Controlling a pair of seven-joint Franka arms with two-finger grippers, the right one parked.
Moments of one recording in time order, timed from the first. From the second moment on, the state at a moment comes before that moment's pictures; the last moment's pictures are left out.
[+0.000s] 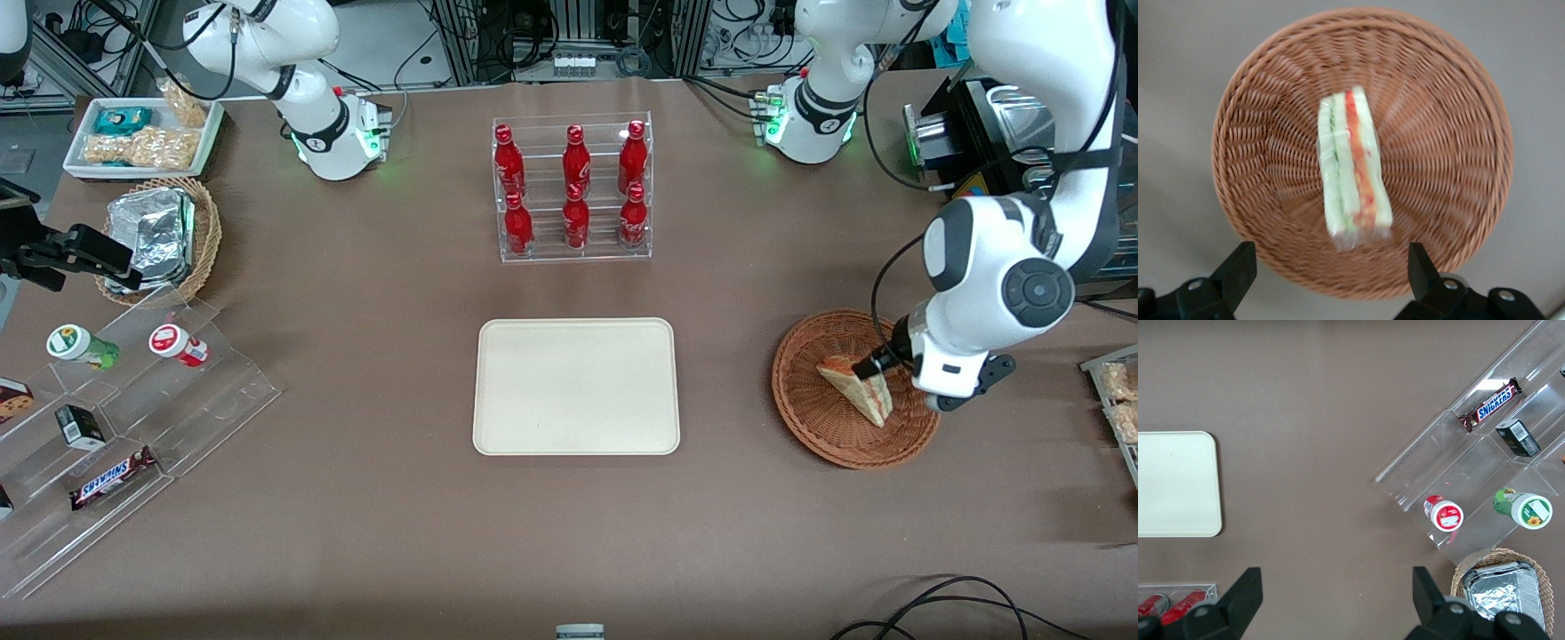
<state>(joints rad) -0.05 0.28 -0.01 -1.96 0.04 2.13 -0.81</state>
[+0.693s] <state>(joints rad) -0.04 0.40 -0.01 -1.96 0.04 2.19 -1.06</state>
